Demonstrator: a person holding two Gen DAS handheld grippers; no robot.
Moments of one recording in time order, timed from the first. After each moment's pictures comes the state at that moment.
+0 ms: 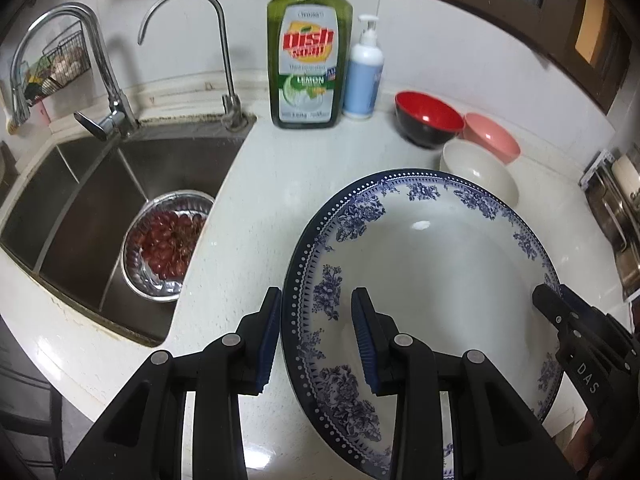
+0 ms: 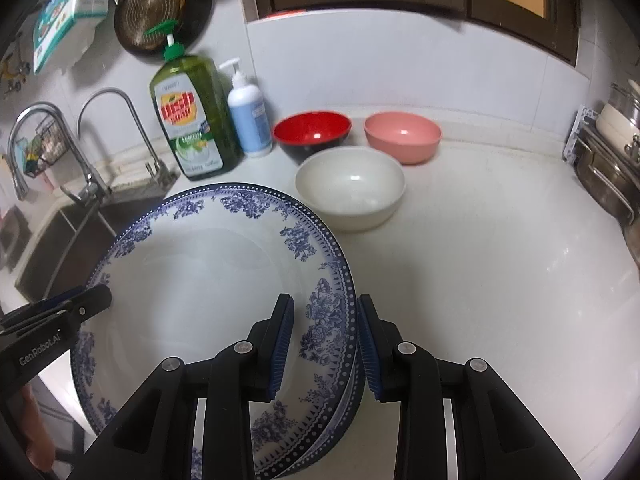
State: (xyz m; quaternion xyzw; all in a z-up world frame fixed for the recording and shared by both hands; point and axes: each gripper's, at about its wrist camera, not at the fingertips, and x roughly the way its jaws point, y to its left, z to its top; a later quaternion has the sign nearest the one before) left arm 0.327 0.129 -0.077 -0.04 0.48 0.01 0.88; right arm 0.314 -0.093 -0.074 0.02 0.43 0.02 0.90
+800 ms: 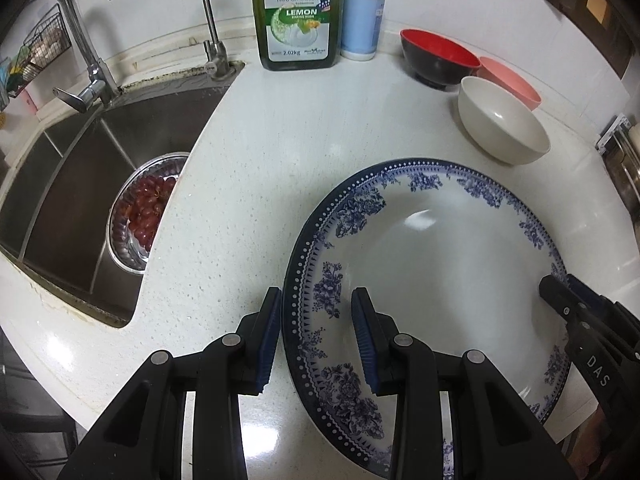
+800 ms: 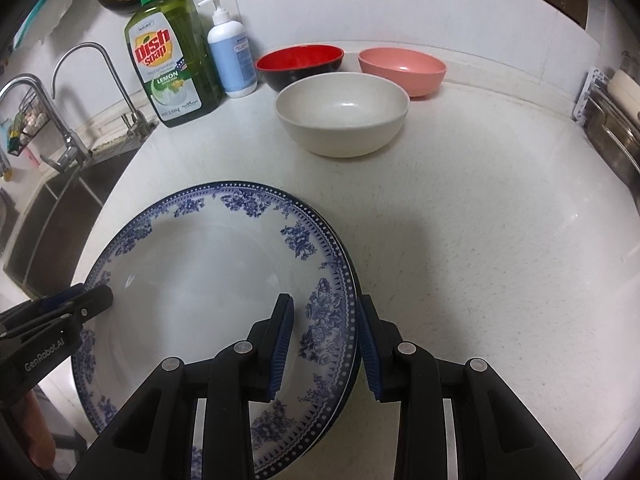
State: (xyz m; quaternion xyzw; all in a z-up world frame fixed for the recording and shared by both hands) left arm 0.341 0.118 -0.133 -0.02 0.53 0.01 0.85; right arm 0.323 -0.099 -0.131 0.02 0.49 0.02 0.87
